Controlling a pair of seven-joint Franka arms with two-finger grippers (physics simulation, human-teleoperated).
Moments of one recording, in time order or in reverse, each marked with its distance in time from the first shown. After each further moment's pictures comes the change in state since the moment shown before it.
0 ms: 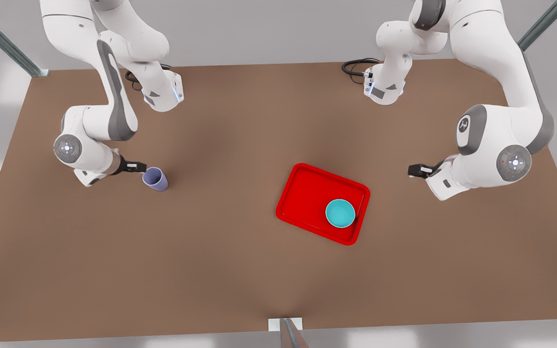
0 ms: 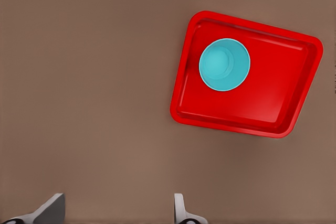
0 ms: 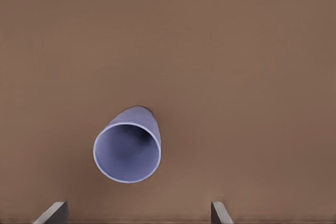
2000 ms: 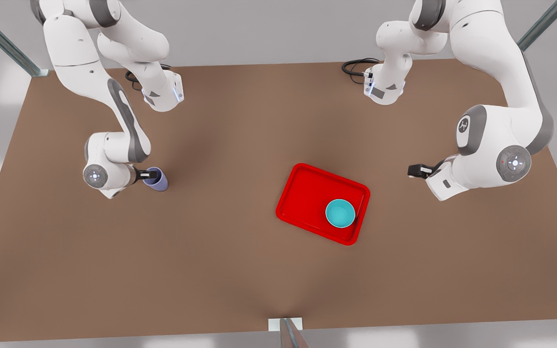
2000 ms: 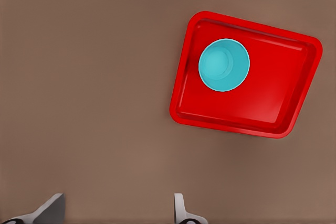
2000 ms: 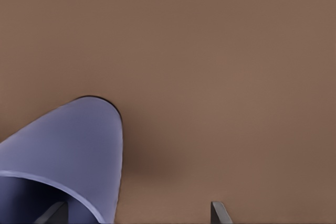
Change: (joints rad) left arm 0.000 0.002 -0.001 0.000 -0.001 0.002 0.000; right arm -0.025 0.245 -0.008 -0.067 -0.048 0.168 -0.049
